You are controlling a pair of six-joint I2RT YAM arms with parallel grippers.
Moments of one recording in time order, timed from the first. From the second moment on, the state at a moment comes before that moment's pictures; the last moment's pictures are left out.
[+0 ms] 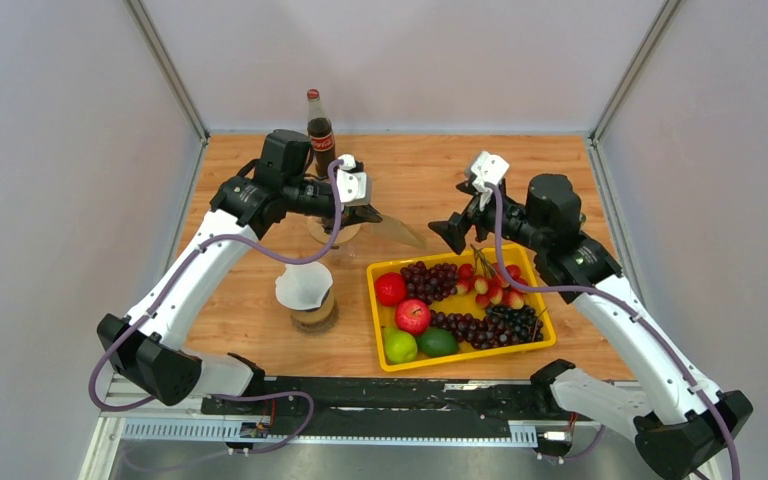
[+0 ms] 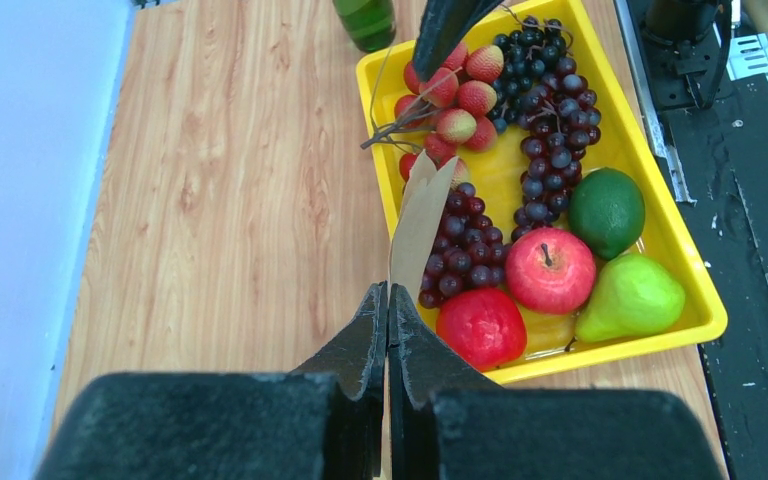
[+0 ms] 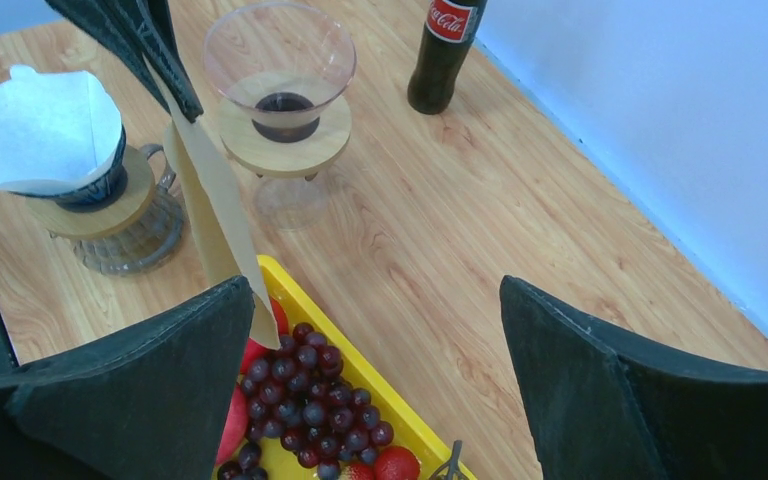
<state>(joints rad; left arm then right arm) -0.50 1.35 1.46 -0.74 0.93 0.80 0.51 1.01 1.09 -0.27 -0.40 -0.23</state>
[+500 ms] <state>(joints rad) -0.50 1.35 1.46 -0.74 0.93 0.80 0.51 1.10 1.08 -0.37 -0.47 -0.31</state>
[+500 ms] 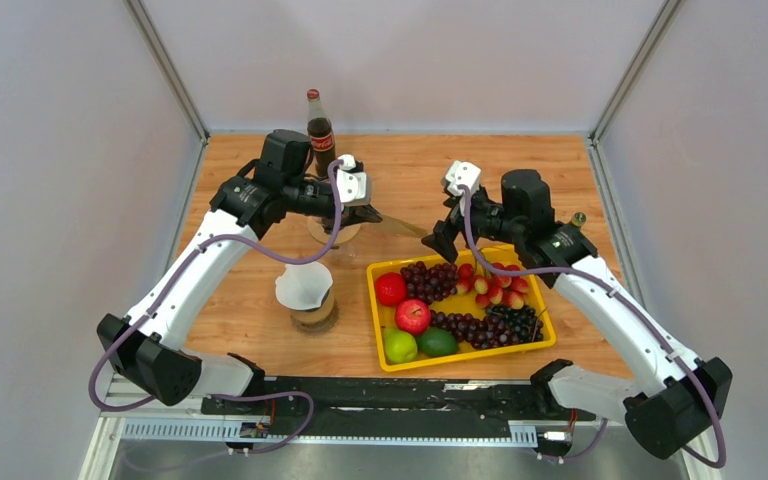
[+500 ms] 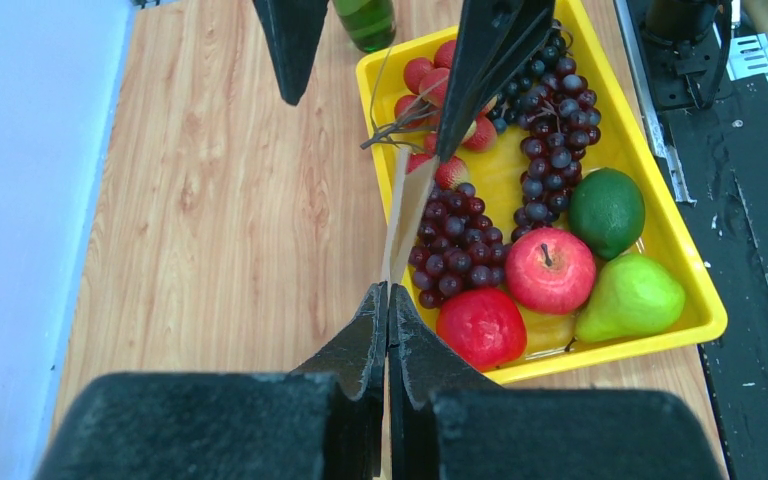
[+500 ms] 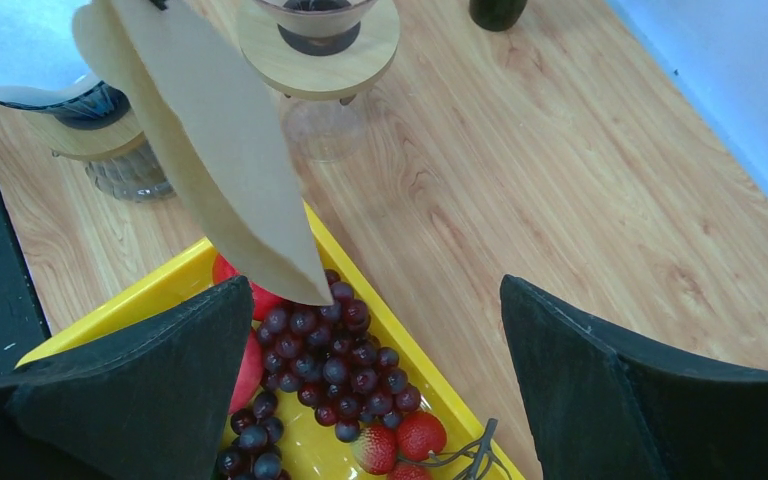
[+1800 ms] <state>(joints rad) -0.50 1.35 1.46 -0.74 0.92 0.80 0.51 1.11 1.11 -0.33 -0.47 -0.31</state>
